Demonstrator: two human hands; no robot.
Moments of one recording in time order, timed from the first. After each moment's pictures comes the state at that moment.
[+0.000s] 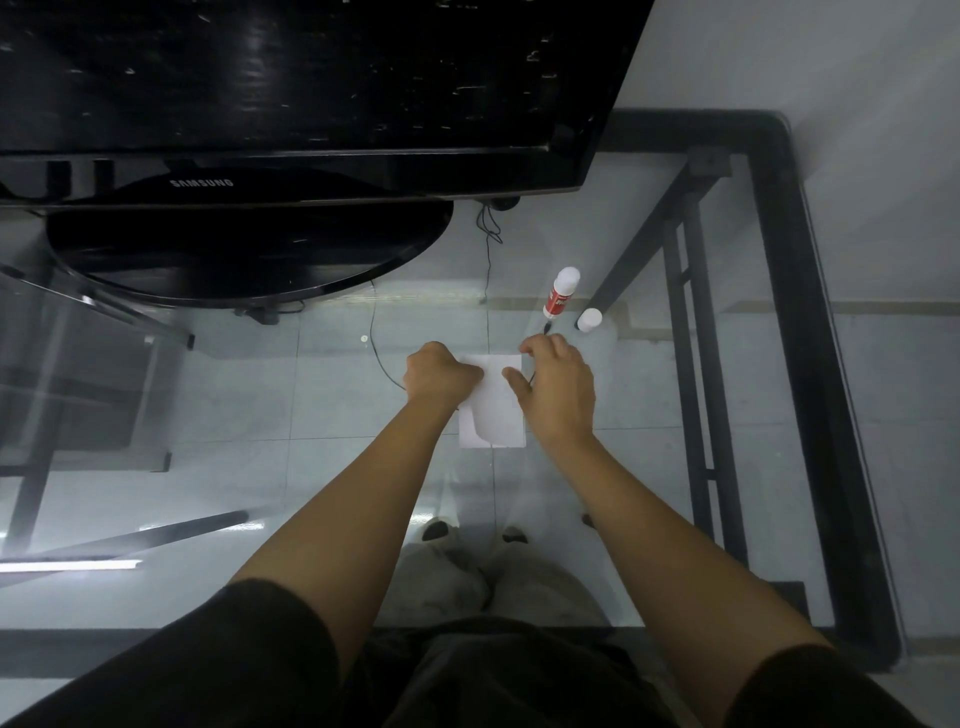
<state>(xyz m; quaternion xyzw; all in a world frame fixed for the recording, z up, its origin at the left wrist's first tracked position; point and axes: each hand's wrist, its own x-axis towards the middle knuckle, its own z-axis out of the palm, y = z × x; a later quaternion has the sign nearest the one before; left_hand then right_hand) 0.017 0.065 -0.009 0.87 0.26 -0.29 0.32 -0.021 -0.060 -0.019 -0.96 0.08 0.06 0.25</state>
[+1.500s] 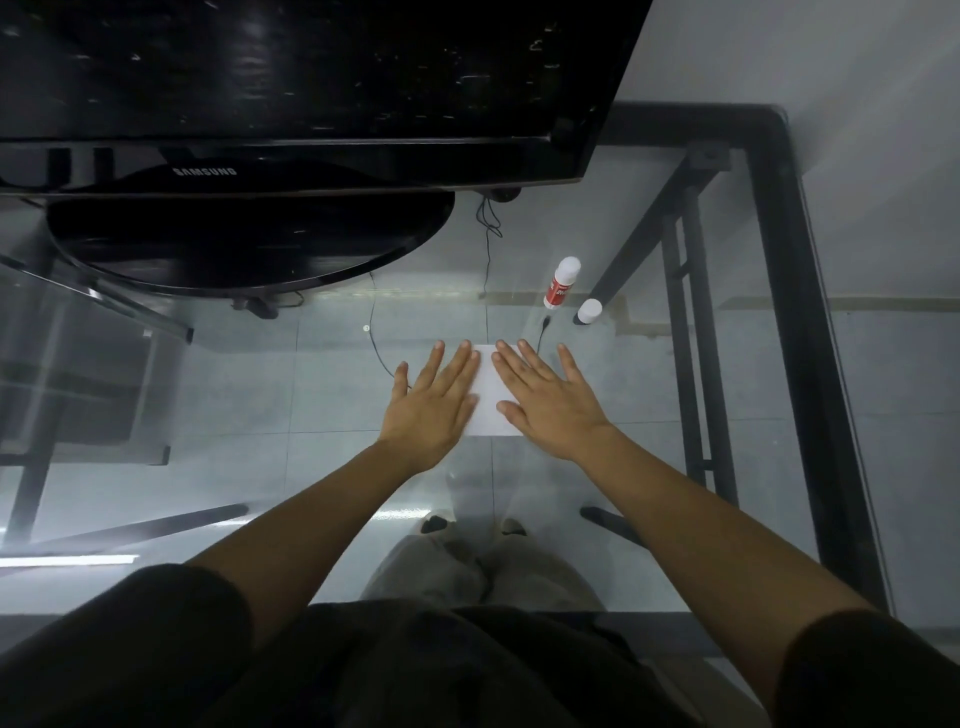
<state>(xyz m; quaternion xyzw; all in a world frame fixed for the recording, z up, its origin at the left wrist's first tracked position) -0.044 0.105 -0.028 0.95 -0.17 -0.24 0.10 -0.035 -0.081 -0.027 -0.95 -0.22 0.22 -0.01</state>
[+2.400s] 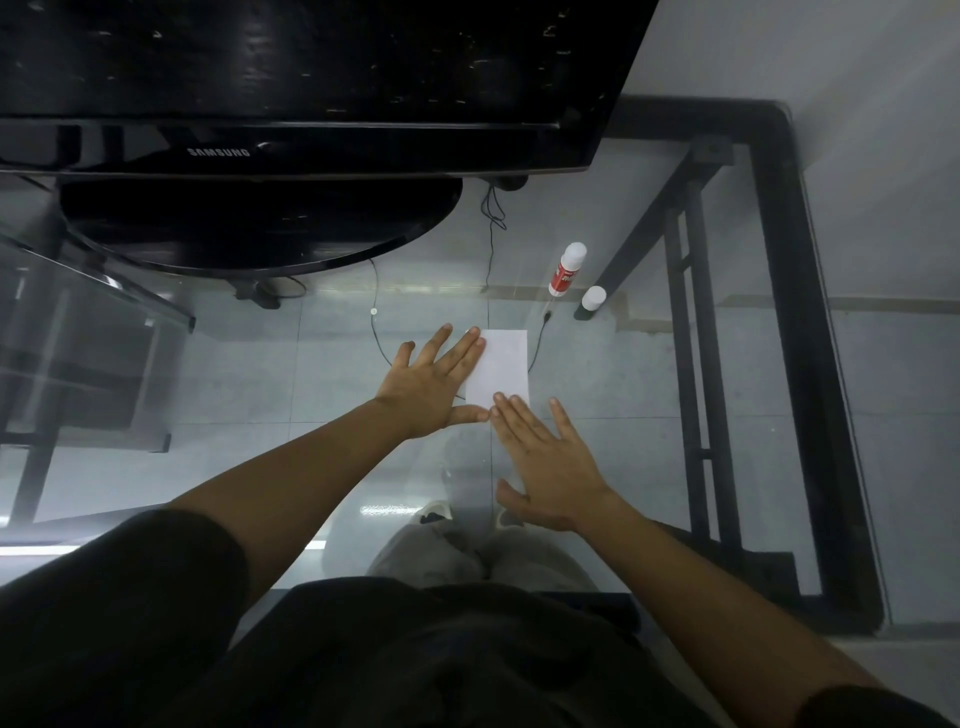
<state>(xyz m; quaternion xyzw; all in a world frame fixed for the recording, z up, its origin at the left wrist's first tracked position) -0.028 0.117 -0.024 0.93 -0.26 -0.26 -0.04 -0.115 -0.071 -0.019 -0.94 -0.25 0.24 0.03</state>
